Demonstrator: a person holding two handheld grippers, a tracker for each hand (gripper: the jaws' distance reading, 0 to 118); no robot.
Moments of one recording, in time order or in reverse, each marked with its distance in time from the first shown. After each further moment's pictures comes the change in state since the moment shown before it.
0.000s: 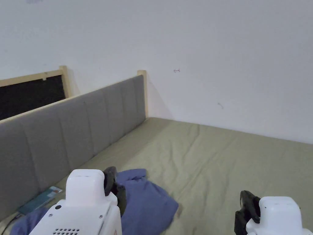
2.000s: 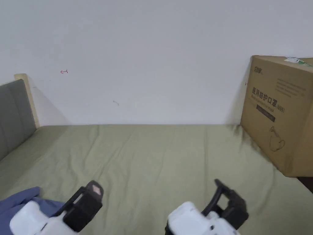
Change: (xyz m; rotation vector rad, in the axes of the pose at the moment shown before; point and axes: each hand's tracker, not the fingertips) left arm 0.127 -0.046 -0.060 -0.164 -0.426 0.523; right arm 0.088 -0.025 0.057 -0.120 -0.475 0.529
